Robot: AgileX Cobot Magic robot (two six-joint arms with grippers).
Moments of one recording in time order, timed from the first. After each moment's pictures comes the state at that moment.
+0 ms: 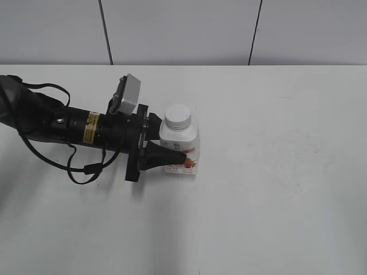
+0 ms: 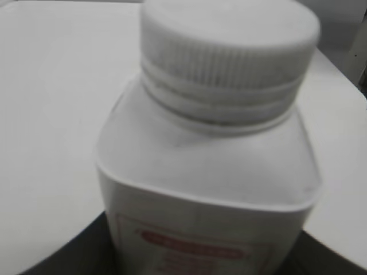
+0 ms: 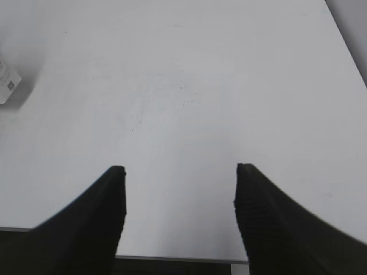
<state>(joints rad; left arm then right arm) -0.25 2.25 -1.14 1.58 -1.18 -0.60 0.00 -0.01 -0.51 0.12 1.10 -0.17</state>
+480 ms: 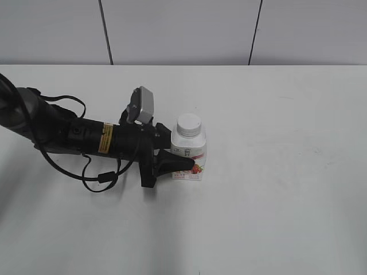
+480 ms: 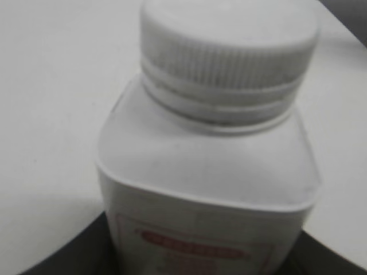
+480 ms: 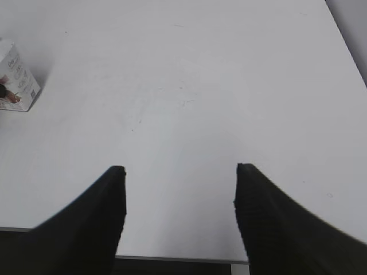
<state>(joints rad) -0.31 2.30 -1.14 1.47 -1.07 -0.60 0.00 -0.01 -0.51 0.12 1.10 -0.17</state>
